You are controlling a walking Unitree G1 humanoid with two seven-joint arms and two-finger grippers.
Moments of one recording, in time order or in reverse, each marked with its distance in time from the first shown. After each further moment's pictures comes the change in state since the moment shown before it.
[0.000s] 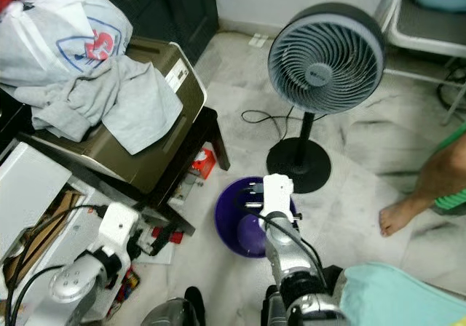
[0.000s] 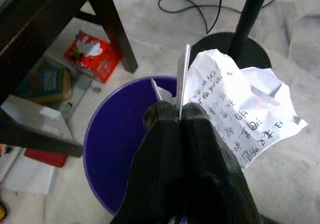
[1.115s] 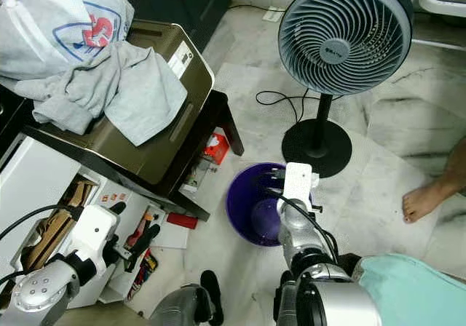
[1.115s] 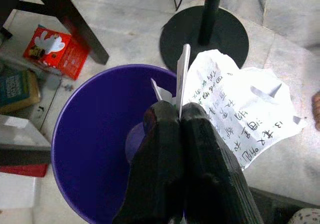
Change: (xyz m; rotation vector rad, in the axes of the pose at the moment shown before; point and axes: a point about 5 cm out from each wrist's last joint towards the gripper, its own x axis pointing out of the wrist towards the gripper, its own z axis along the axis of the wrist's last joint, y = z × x) left arm -0.029 0.014 0.015 0.055 0.024 0.024; right arm 0.014 -0.034 0.018 0.057 -0.004 -0.190
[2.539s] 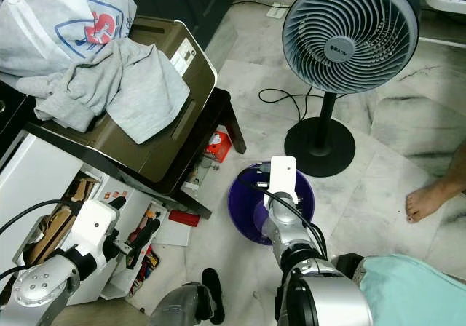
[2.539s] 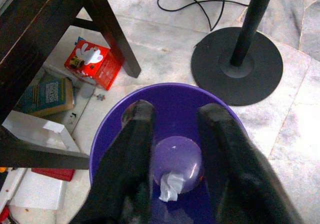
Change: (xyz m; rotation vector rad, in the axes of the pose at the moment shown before) left arm 0.003 0.003 0.006 0.011 -0.020 0.006; right arm -0.003 0.026 0.012 -0.021 -0.068 0.111
